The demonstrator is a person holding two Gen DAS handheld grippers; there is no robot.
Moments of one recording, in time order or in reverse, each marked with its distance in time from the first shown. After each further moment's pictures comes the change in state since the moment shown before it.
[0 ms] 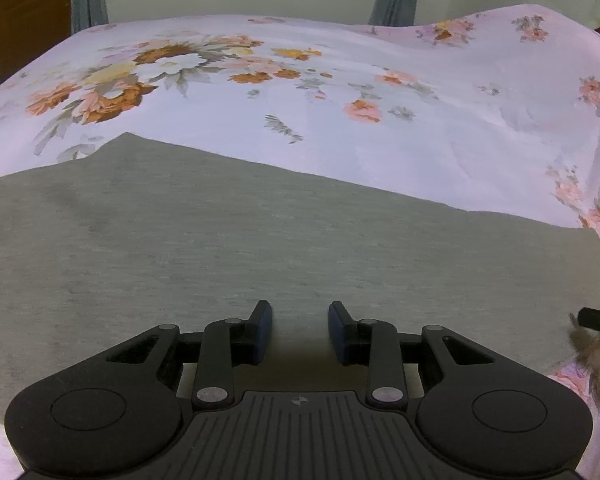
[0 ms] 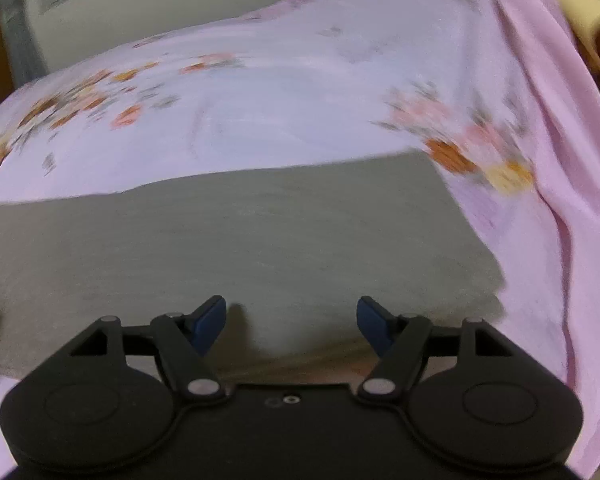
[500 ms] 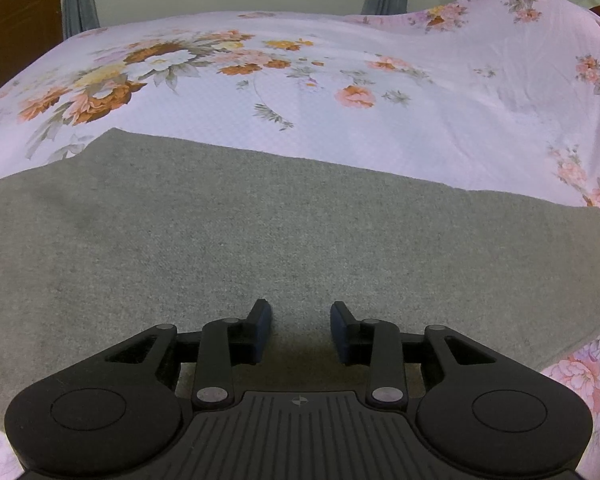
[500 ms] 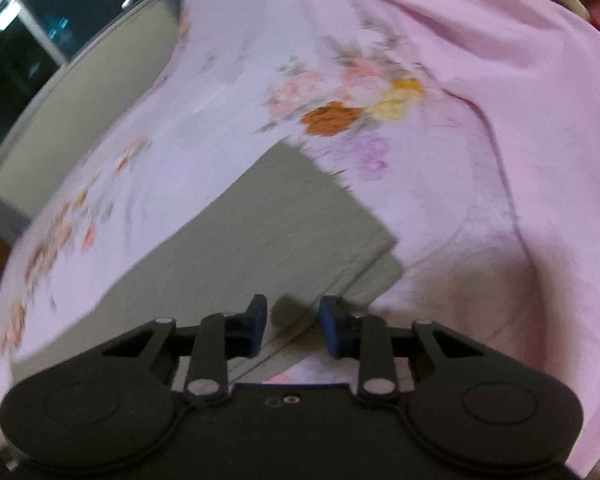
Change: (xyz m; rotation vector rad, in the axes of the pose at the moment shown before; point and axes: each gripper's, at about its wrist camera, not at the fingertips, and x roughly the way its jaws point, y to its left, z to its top) left arm 0.008 -0.008 -0.006 0.040 0.012 0.016; right arm -0.009 -0.109 -0.013 0.505 -0.026 0.146
